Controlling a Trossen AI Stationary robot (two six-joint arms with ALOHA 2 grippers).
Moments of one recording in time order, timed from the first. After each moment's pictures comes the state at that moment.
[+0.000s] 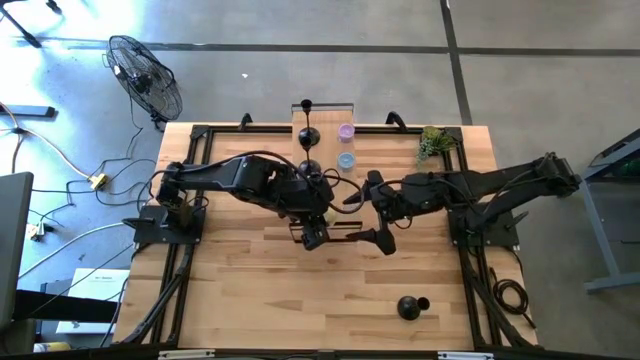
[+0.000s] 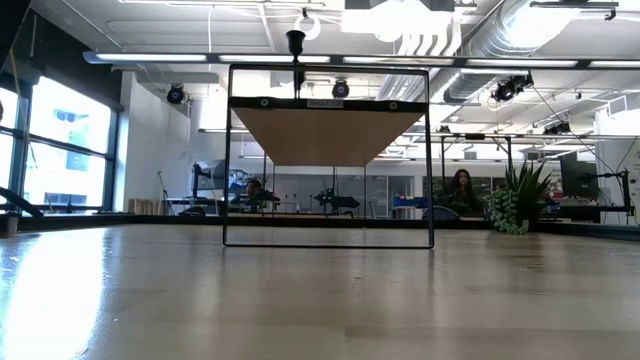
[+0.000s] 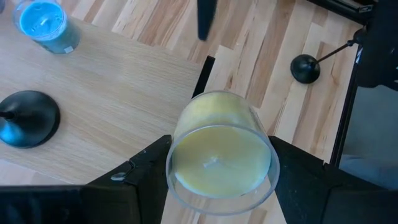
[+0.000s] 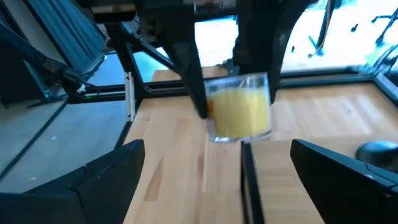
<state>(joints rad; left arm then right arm) -0.20 1.91 2.36 -1.41 -0.19 -0.56 0.20 1.25 1.16 -0.23 0.06 0.19</state>
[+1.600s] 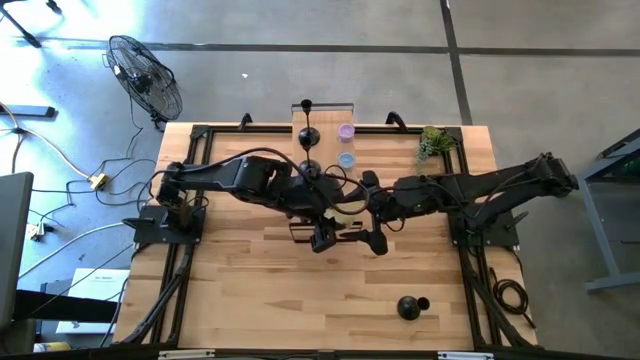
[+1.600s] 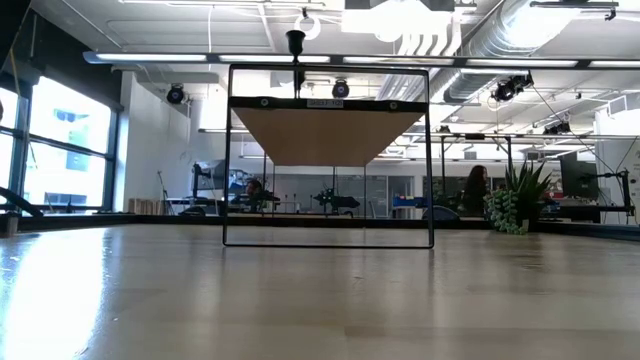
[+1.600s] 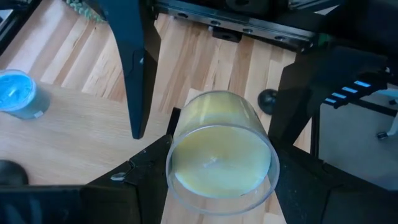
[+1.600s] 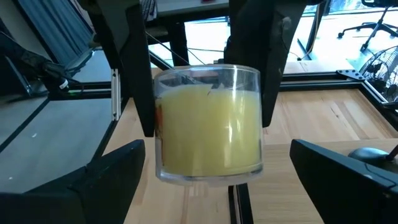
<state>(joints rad) -0.20 1.91 2.35 -1.22 -0.17 -0.45 0.20 1.30 1.16 -0.19 0.10 0.15</state>
